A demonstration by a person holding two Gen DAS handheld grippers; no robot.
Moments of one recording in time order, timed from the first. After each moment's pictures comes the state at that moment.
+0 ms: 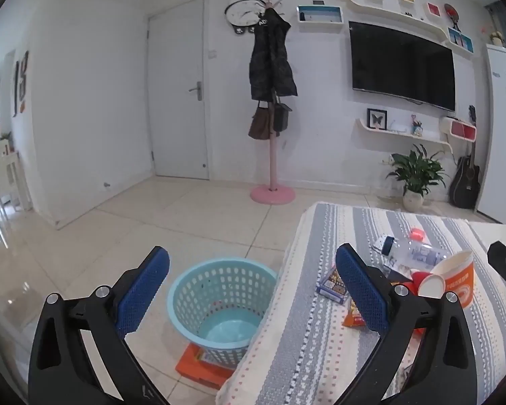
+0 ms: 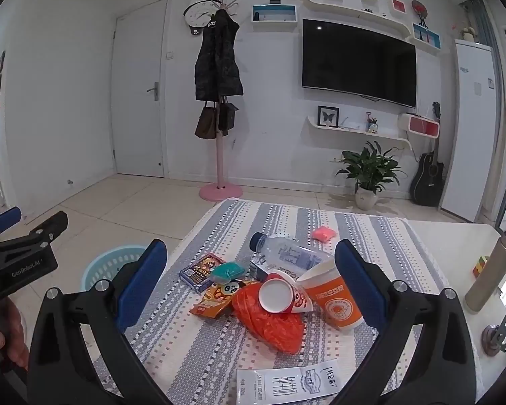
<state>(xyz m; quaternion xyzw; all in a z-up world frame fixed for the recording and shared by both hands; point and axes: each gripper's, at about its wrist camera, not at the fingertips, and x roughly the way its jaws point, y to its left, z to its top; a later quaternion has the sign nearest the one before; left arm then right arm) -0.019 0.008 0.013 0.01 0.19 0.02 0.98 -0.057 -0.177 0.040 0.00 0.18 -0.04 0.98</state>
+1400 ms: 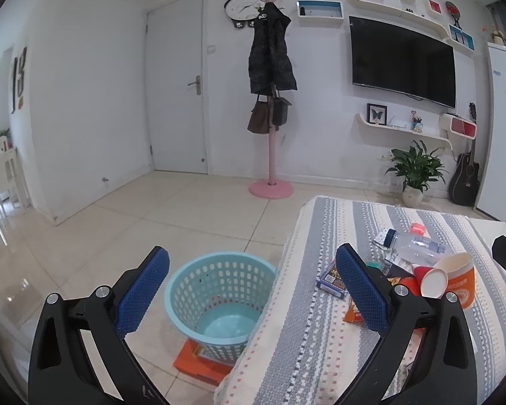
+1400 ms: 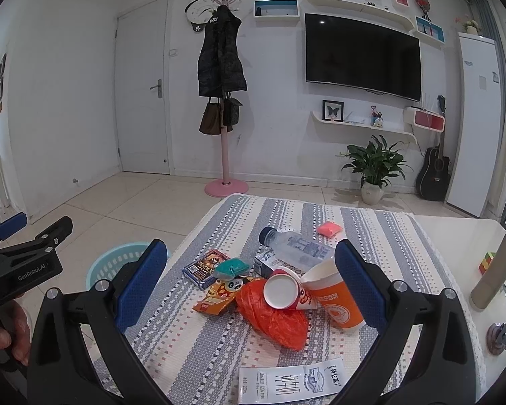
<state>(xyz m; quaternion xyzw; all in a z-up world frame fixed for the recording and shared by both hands) -0.010 0.002 0.002 0.01 0.20 0.02 0.98 -0.052 -0.182 0.034 0.02 0.19 -0.03 0.98</state>
